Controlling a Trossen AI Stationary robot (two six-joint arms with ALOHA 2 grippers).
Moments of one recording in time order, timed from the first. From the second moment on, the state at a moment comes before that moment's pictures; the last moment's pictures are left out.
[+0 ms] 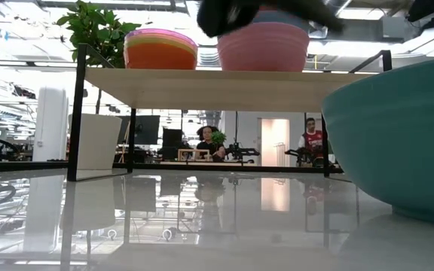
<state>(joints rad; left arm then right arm) -0.45 2.18 1.93 -0.57 -0.29 -0.84 0.48 0.74 1.29 -1.57 0.55 0.94</state>
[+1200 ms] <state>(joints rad) -0.40 2.31 1.93 -0.63 -0.26 -1.16 0.48 0.74 1.28 -1.57 0.55 0.93</state>
